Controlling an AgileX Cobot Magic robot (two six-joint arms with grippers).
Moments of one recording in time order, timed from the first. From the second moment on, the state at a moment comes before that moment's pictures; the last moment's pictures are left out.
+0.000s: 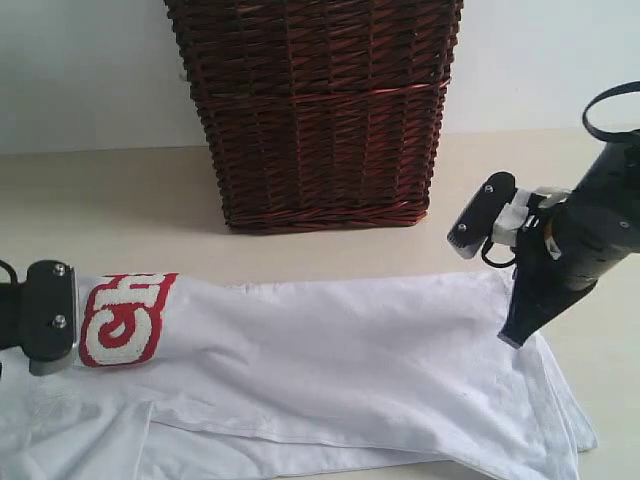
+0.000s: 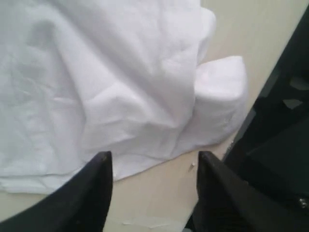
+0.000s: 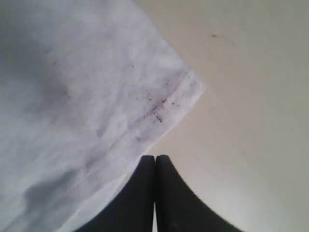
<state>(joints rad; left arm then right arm) -0.55 1.29 -0.77 0.00 1.22 0.66 0.34 1.74 -0.83 -0.59 0.45 -0.02</state>
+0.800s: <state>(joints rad) -0.55 1.39 -0.60 0.18 0.91 0.54 0.27 2.12 -1.25 -0.57 0.54 0.04</state>
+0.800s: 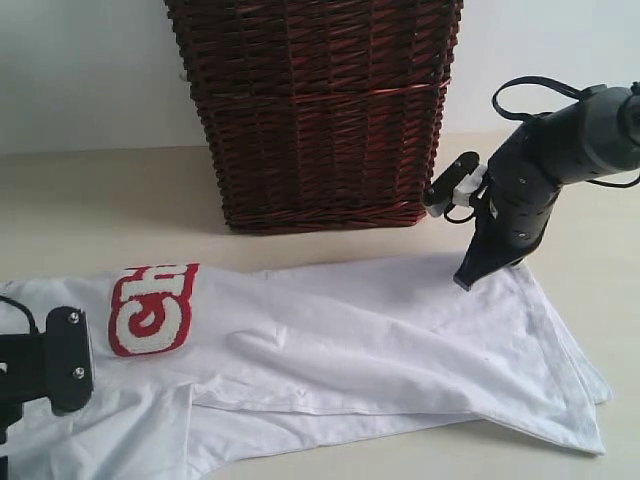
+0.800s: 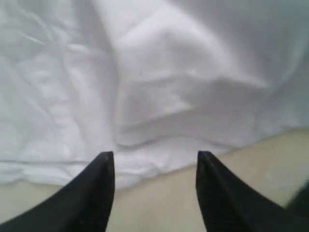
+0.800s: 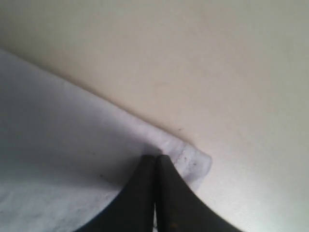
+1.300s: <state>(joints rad) -0.40 1.49 -0.64 0.38 0.43 -0.11 0.27 2.12 -1.26 -0.54 0.54 0.05</state>
